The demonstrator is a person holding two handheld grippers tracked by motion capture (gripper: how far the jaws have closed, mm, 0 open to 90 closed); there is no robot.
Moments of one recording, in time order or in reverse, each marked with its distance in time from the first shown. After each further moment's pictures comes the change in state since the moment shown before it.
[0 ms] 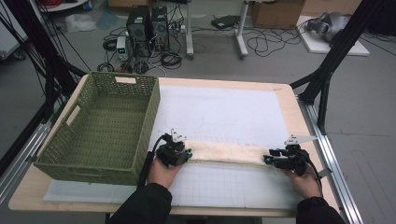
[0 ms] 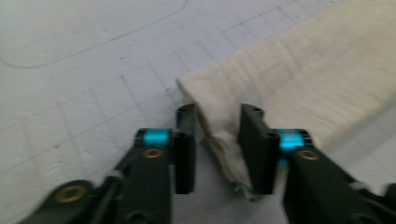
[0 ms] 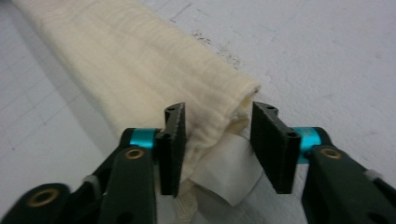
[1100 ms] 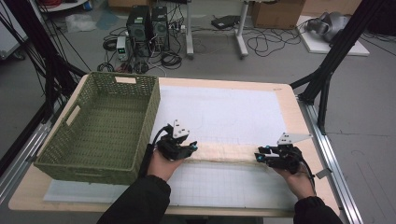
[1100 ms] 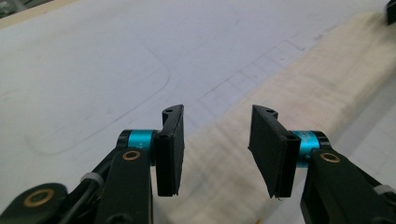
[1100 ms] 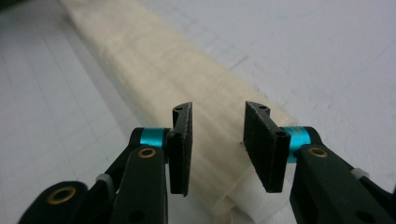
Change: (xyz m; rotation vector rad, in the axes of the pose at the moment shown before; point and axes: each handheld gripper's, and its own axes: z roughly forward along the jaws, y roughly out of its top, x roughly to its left) left arm -0.007 0.036 -0.023 -0.124 -0.052 0.158; right arm 0.030 0.022 0.004 -0.054 0.055 -0.108
